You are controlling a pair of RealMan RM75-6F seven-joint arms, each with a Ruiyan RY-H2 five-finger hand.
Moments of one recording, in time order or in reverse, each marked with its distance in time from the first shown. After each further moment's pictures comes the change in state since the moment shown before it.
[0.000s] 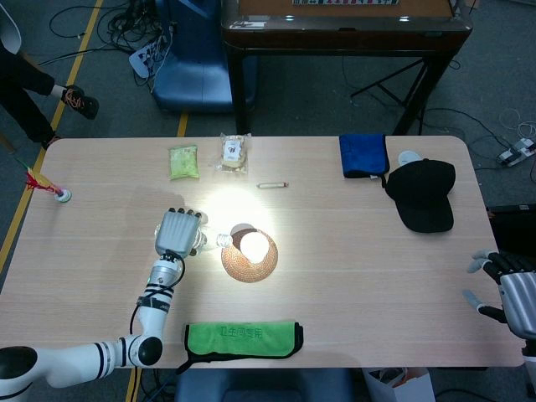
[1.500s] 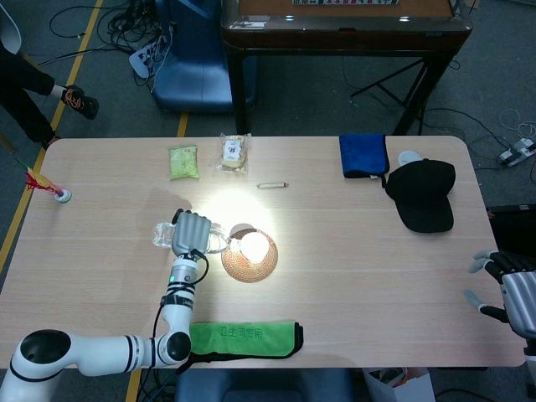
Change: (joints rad) left arm -0.172 -0.090 -0.020 -0.015 -0.332 0.116 0.509; right arm 0.003 0.010 -0.001 0.002 0.011 -0.016 0.022
